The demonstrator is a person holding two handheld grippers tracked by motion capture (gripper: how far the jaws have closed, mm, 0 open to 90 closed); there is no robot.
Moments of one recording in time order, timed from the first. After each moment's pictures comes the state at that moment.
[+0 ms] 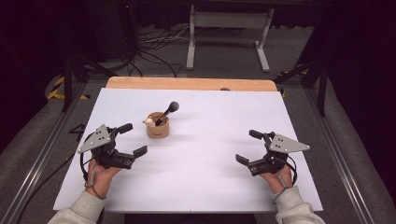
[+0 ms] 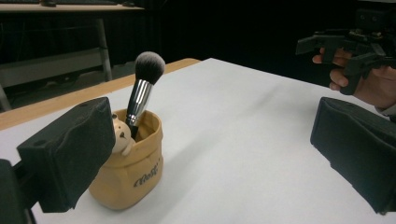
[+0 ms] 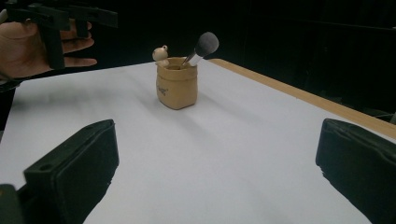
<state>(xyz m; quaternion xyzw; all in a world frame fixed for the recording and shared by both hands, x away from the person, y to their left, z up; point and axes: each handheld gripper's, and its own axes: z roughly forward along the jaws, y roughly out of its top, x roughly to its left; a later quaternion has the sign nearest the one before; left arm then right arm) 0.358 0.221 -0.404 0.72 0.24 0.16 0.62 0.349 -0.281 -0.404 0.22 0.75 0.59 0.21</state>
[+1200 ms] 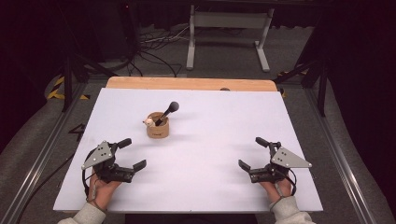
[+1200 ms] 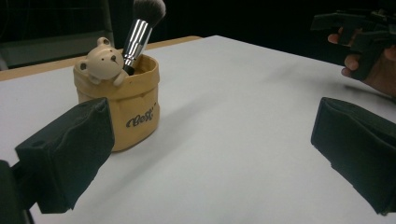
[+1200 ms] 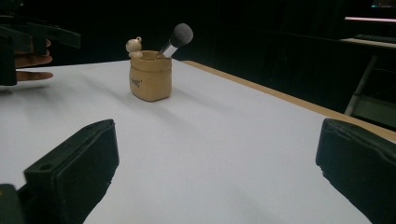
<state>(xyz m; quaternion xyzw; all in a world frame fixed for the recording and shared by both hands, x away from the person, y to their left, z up) 0.341 0.224 -0.450 0.73 0.26 0.16 0.61 0.327 -0.289 -0.434 0.24 0.72 0.58 0.28</state>
